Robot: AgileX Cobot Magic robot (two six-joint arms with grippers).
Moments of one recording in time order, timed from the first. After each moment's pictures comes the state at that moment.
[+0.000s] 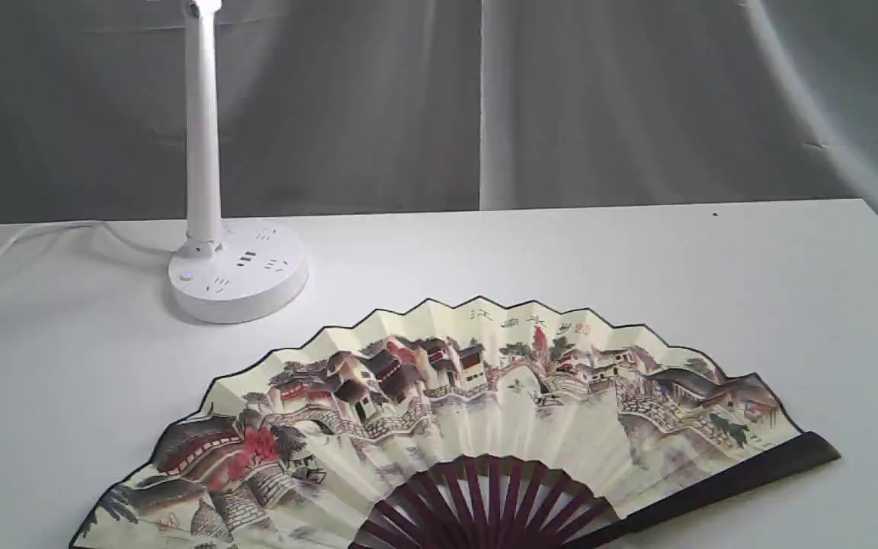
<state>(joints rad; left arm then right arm) 0.09 1.45 -1.57 -0.05 1.16 -0.13 0.05 0.00 0.00 -0.02 0.13 0.03</state>
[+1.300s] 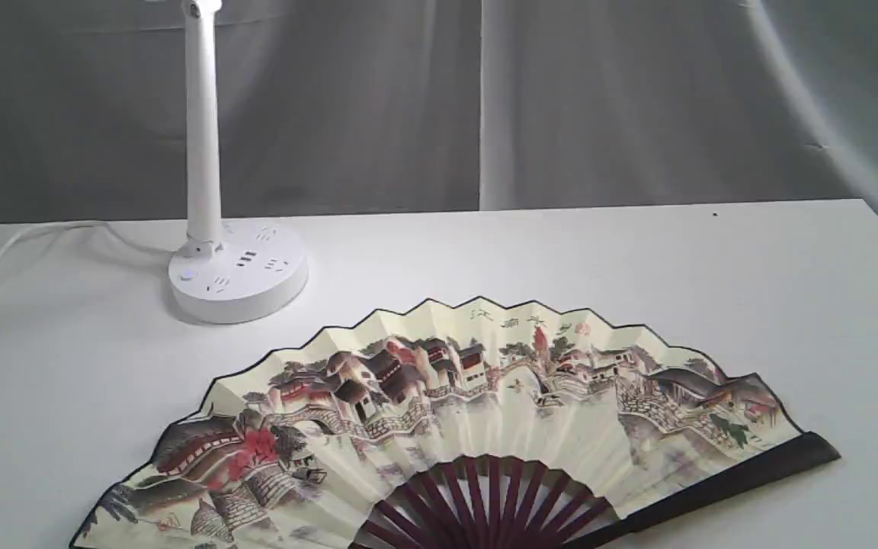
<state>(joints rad) 0.09 0.27 -0.84 -0.31 0.90 0.00 0.05 0.00 0.00 -0.02 0.13 0.03</state>
